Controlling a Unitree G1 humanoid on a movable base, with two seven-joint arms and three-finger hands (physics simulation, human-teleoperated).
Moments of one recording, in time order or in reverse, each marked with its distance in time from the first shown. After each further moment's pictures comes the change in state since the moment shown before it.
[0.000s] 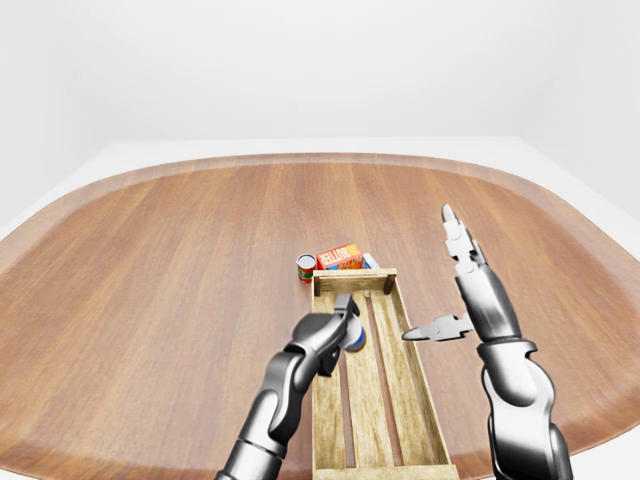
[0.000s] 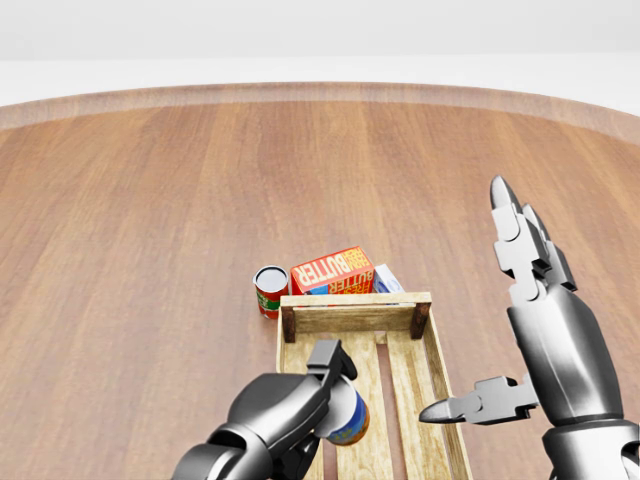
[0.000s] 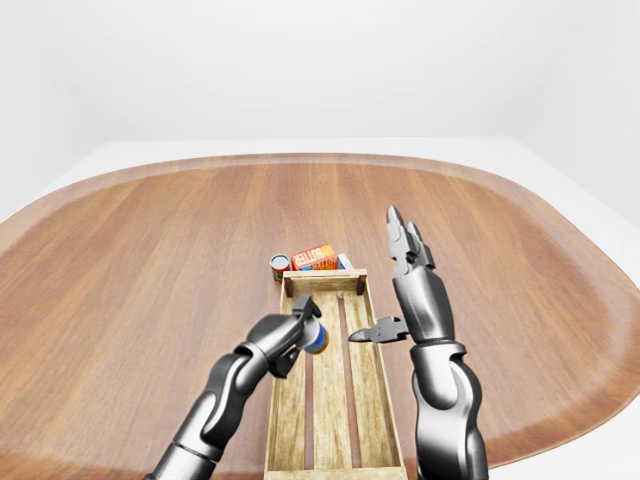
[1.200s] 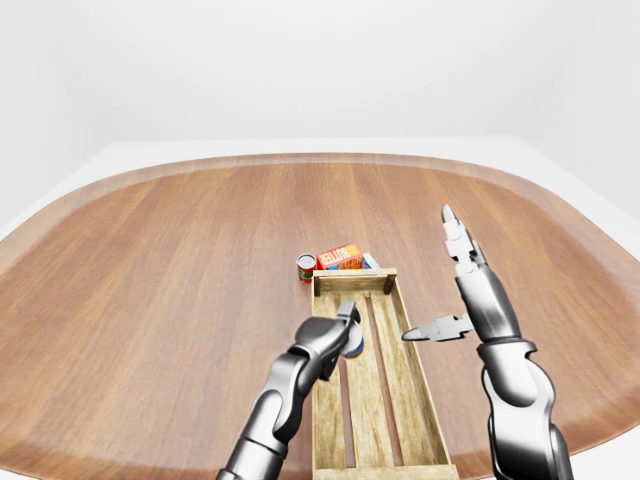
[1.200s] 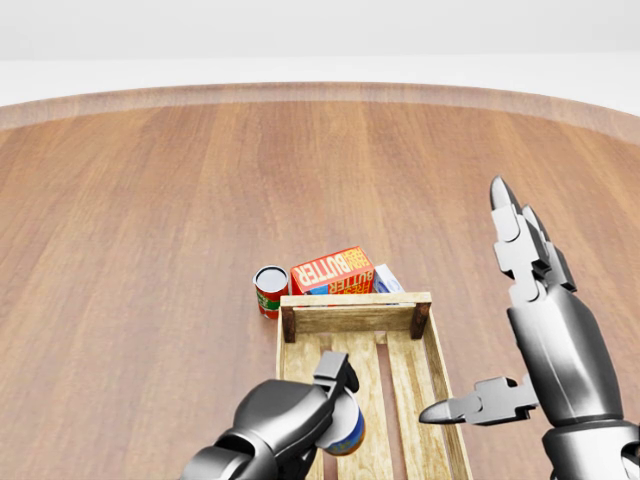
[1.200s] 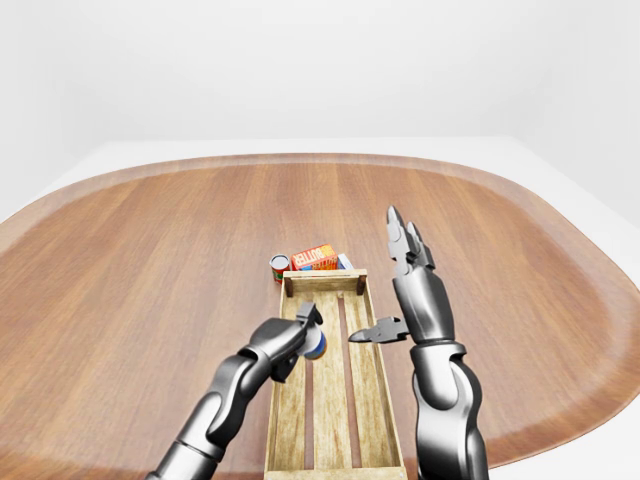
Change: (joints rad) left arm -0.011 0.001 -0.009 0.059 0.093 -0.038 0.009; right arm 0.003 0.001 0.001 0.000 0.001 0.000 0.000
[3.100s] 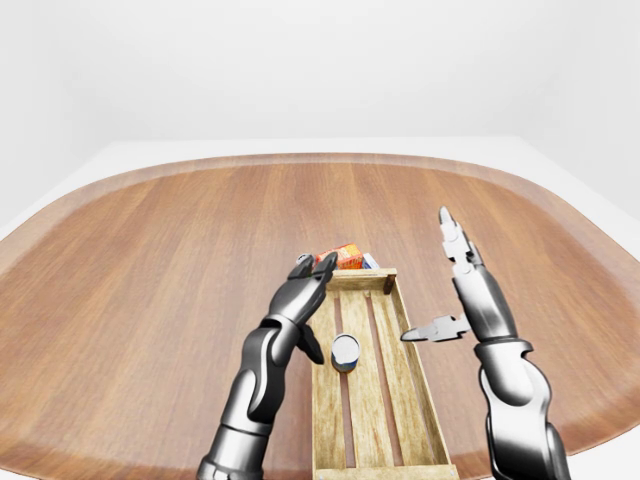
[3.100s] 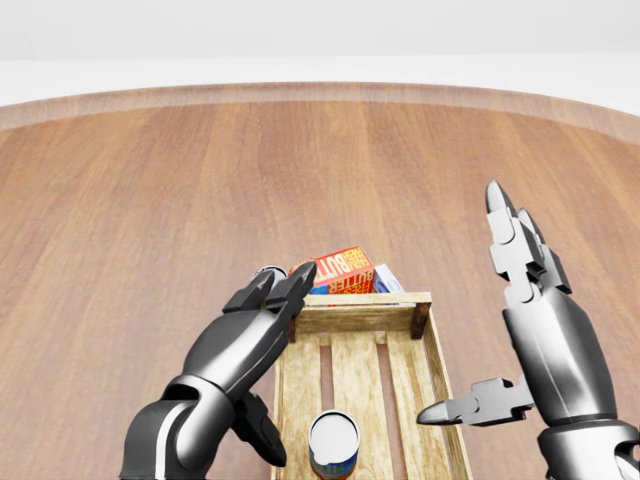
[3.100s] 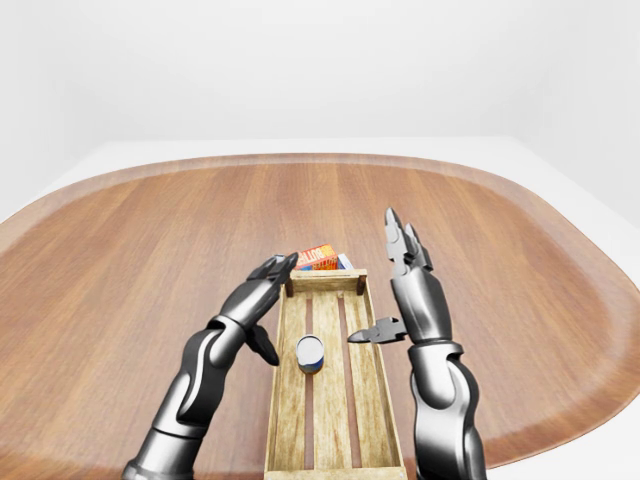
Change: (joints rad) left arm -0.055 0.024 0.116 -0.221 -0.186 0.107 -0.016; right arm 0.000 0.000 0.009 0.017 -0.007 0.000 -0.007
